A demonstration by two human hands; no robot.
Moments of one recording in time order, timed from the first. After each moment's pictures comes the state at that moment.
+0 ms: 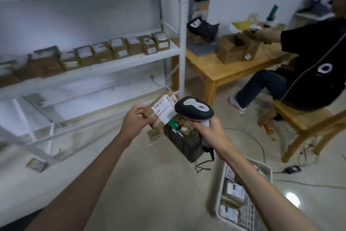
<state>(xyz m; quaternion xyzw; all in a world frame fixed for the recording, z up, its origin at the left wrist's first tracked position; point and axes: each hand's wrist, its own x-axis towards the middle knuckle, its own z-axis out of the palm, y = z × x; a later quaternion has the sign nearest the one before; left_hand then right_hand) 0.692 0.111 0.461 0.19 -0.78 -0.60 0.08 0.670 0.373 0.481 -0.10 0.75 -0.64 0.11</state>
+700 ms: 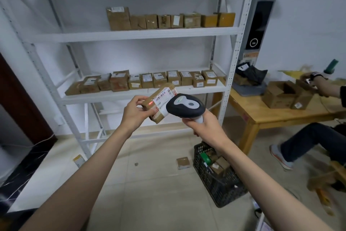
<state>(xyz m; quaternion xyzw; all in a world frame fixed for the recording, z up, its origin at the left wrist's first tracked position) 0.789 0.002 0.580 0.22 -0.79 -0.51 0.28 0.713 0.246 0.592 -0.35 0.75 -0.56 0.08</state>
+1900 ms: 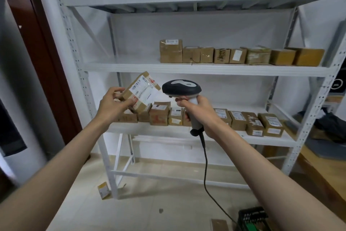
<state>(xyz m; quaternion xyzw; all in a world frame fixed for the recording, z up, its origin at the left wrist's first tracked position) 0.755 -0.311 0.681 0.32 -0.74 -0.42 0.42 0.576 -0.085 0.696 -0.40 0.64 -0.62 0.20</state>
